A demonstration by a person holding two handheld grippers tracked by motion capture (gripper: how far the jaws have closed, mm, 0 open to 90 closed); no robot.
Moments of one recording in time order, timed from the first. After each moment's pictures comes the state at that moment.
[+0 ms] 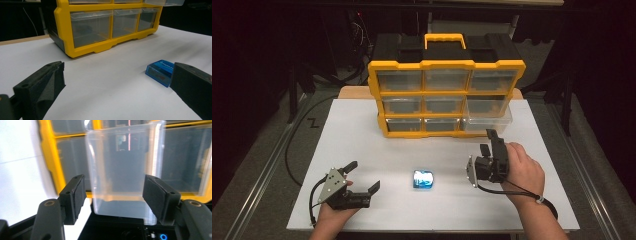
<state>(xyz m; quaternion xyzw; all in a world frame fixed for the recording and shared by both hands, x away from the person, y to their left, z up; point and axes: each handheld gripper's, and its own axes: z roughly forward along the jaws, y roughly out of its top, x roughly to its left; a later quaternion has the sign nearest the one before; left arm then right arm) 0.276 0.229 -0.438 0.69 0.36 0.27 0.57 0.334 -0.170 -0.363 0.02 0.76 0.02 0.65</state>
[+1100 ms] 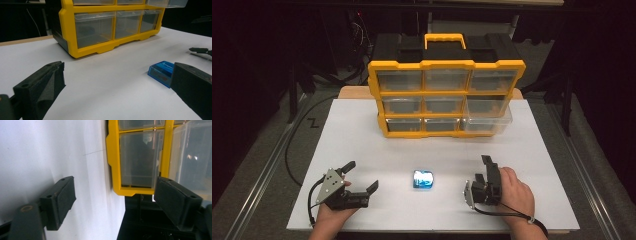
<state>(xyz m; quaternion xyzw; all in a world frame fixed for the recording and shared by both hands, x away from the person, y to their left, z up) 0.274 0.233 -0.439 0.68 0.37 0.28 0.57 0.313 -0.180 -0.445 0.01 0.81 0.02 0.59</state>
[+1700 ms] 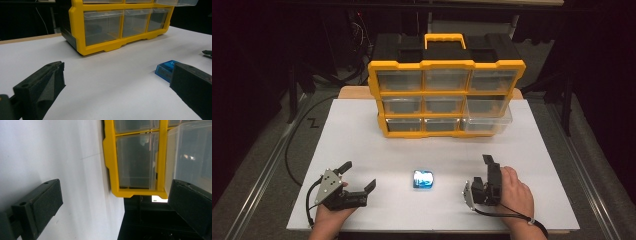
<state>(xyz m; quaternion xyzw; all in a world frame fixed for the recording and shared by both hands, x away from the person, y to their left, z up) 0.273 0.237 -0.439 0.67 0.39 0.29 0.56 0.310 -0.178 -0.443 0.02 0.80 0.04 0.60</state>
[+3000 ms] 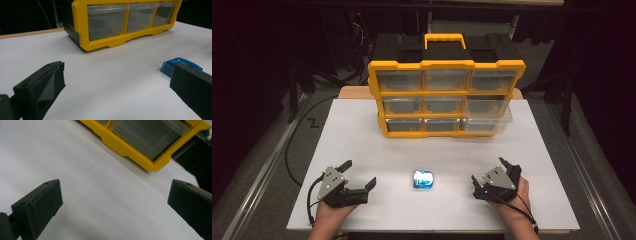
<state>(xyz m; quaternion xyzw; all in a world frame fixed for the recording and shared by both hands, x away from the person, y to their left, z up) 0.279 0.235 -0.438 0.68 0.40 0.29 0.54 0.319 -0.214 -0.433 0.34 0.78 0.31 0.42</state>
